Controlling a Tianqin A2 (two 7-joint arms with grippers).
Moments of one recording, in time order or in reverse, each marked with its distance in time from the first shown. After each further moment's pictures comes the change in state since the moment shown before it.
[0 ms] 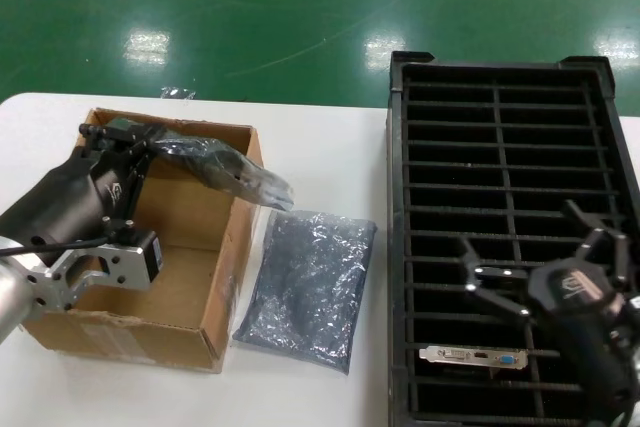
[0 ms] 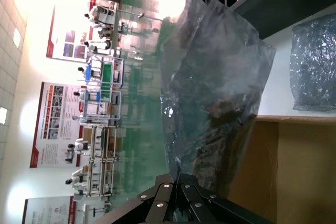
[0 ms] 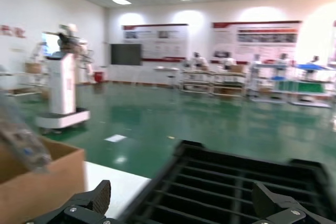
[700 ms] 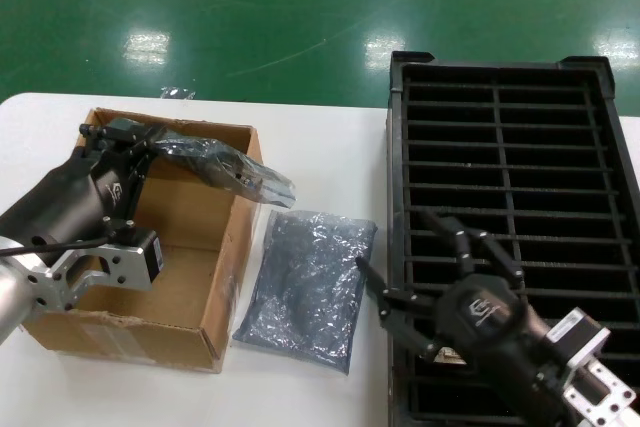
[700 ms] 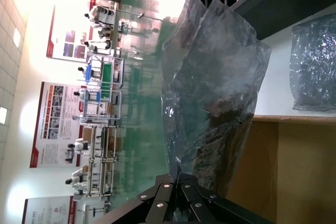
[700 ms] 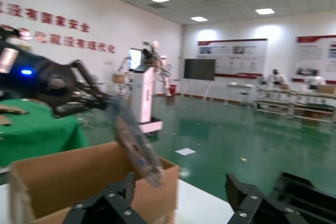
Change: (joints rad) left arm 0.000 0.000 0.000 0.000 0.000 0.000 0.000; right arm 0.038 0.053 -0.133 -0.012 0.031 -0.211 -0.071
